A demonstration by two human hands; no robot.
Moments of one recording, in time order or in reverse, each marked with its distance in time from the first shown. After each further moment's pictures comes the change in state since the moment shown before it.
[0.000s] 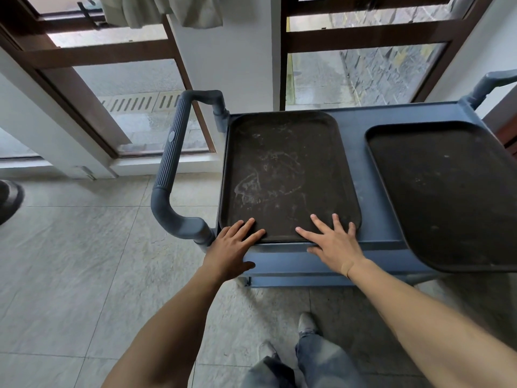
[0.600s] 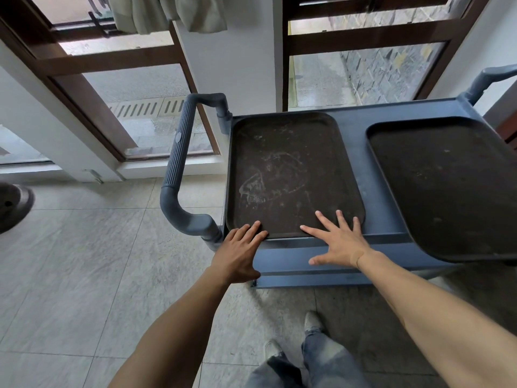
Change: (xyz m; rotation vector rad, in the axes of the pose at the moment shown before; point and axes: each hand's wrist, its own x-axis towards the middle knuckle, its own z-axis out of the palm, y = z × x) left_hand -0.019 0.016 -0.002 -0.030 -0.033 -0.009; right_hand -0.004 0.009 0.008 0.097 -0.108 -0.026
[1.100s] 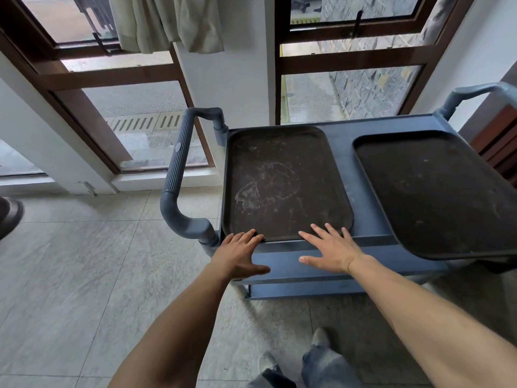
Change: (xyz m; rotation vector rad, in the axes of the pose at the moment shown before) left_hand -0.006 0.010 -0.021 -0.134 -0.079 -0.052; right_hand -0.028 -0.014 -0.004 0.015 -0.002 0.021
